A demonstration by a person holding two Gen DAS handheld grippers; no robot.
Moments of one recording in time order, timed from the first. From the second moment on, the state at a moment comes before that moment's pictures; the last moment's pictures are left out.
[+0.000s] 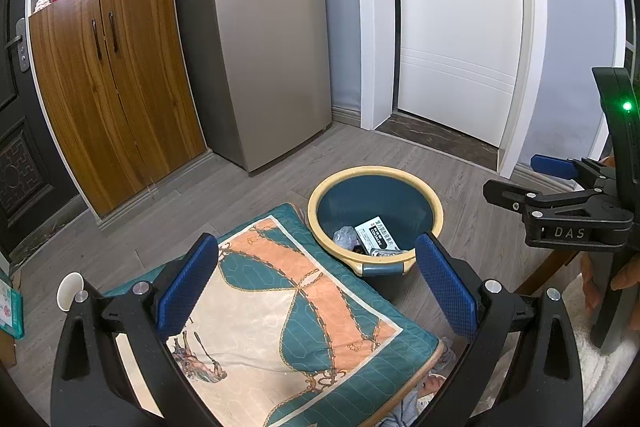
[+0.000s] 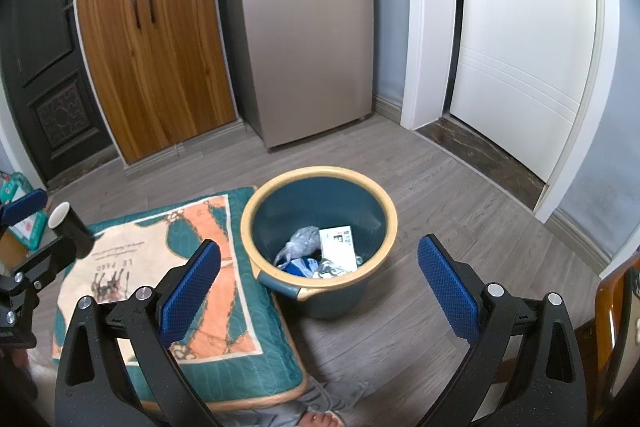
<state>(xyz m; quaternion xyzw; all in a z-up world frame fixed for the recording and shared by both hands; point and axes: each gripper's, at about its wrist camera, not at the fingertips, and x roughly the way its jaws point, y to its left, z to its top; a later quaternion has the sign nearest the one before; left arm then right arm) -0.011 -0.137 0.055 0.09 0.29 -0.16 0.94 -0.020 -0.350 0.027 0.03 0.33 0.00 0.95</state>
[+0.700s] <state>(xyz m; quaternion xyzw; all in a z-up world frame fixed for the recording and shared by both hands) -0.011 -0.136 0.054 0.09 0.29 -0.16 0.94 -0.020 -0.350 0.027 0.03 0.33 0.00 0.95</state>
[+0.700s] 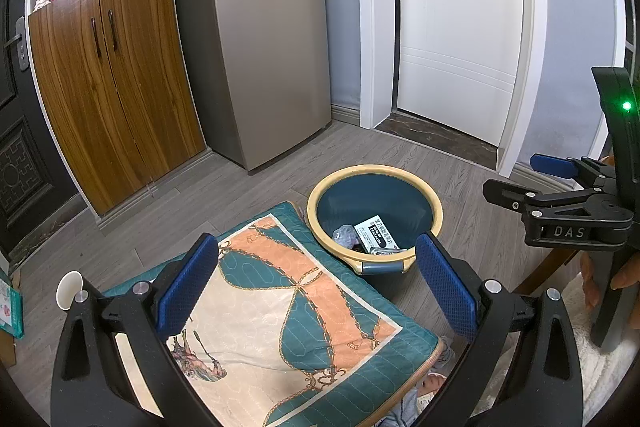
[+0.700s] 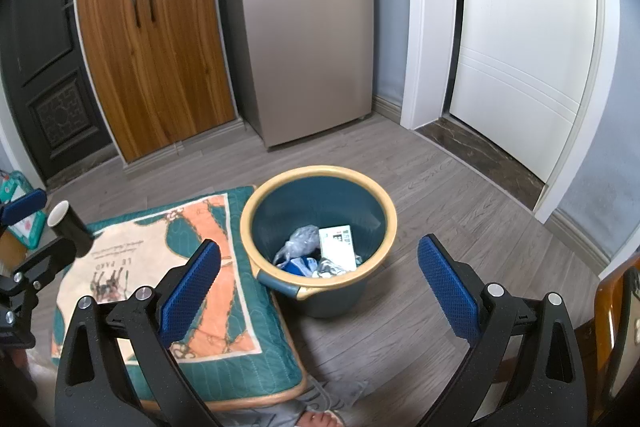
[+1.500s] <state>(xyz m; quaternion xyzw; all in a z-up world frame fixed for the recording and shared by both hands) -0.012 -0.141 0.051 0.09 0.30 -0.18 0.93 -0.020 -0.351 0.027 0.03 0.33 -0.01 0.94</state>
